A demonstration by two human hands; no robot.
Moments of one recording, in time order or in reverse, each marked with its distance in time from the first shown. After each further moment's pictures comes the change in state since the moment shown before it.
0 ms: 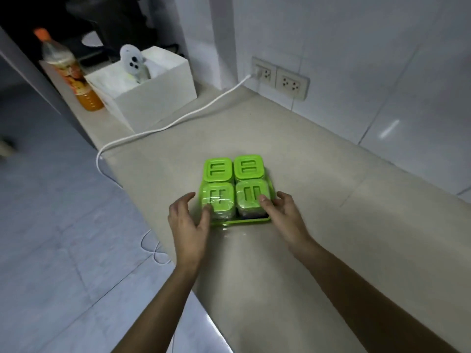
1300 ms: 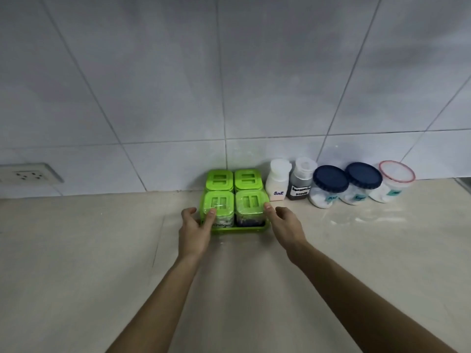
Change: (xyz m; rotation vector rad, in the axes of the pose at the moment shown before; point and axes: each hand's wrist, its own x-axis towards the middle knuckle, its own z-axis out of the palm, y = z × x) left_hand -0.108 0.177 0.335 -0.133 -0.901 0.153; right_hand -0.069 0.070 -0.344 -0.001 0.897 0.169
